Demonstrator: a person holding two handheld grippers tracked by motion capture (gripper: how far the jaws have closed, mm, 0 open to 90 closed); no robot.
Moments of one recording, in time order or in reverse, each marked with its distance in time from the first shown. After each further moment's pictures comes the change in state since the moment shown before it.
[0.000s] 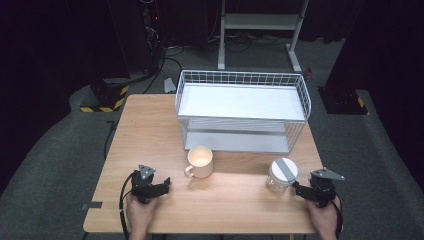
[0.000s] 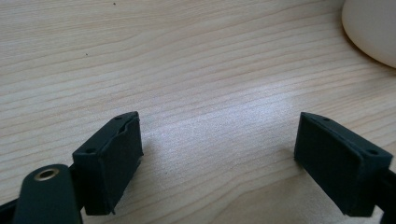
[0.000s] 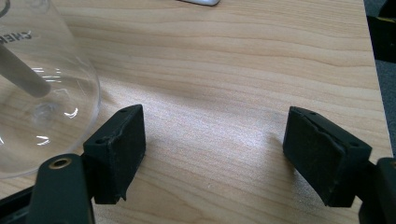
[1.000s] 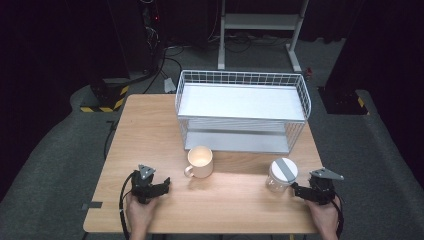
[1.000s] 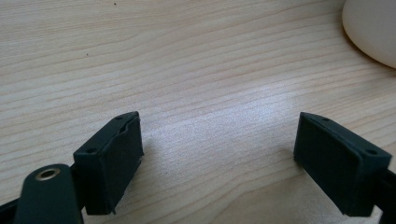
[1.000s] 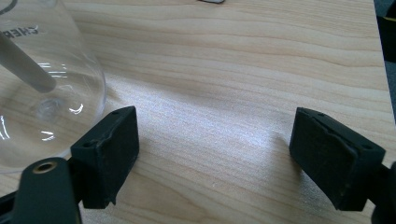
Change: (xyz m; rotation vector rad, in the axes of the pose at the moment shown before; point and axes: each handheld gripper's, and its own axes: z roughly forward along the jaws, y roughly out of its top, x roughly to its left) left arm 0.000 0.000 0.000 -0.001 -0.001 -0.005; right arm 0.001 0.000 0.000 0.013 0.018 -0.008
